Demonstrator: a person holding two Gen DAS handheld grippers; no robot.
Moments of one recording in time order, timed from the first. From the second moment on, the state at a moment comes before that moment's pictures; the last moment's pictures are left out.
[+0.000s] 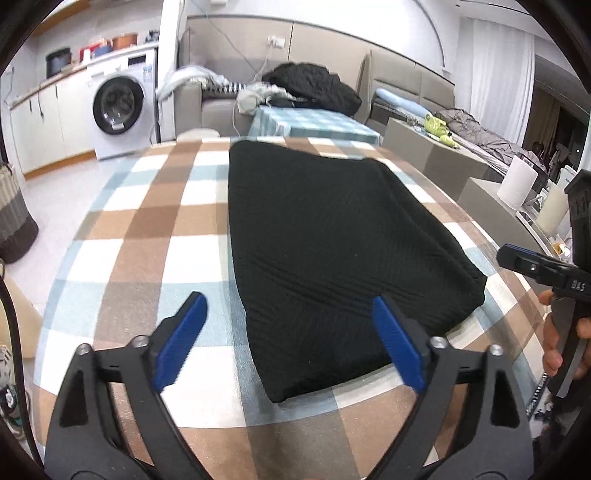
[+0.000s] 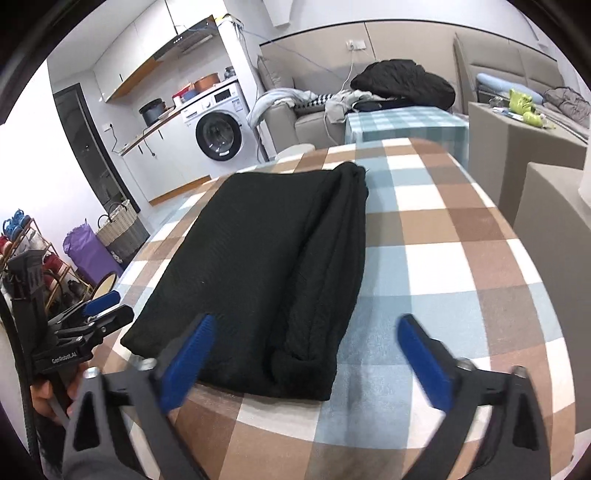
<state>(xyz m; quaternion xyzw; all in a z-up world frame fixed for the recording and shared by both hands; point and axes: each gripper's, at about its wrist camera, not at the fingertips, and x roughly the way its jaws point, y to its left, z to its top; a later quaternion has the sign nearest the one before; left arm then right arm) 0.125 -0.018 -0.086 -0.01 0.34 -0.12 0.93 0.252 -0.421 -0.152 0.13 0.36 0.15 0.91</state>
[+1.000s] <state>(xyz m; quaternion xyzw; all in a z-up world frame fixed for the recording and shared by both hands) 0.050 -0.024 -0.080 0.00 0.25 -0.10 0.96 0.191 -0.405 -0.148 0.11 0.23 0.23 0.94</state>
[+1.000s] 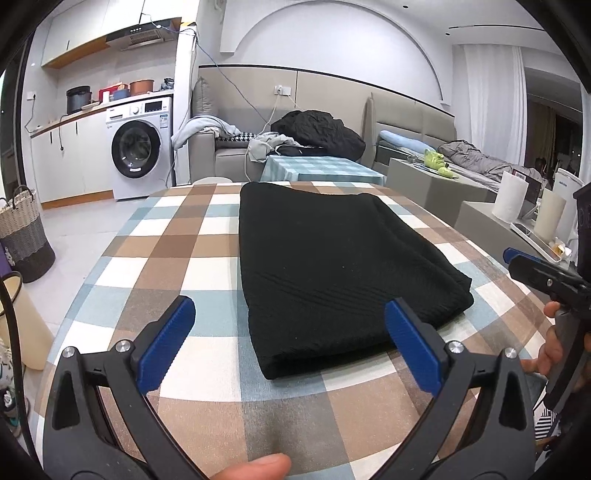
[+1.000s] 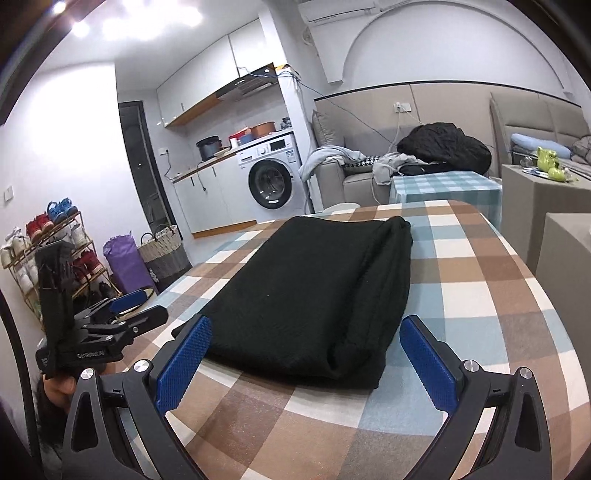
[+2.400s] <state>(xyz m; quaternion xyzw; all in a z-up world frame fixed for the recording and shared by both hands) 0.050 -0.022 -0.079 0.00 0.25 -0.10 0.96 0.185 -0.404 -0.150 0.10 0.22 0.23 0.94</state>
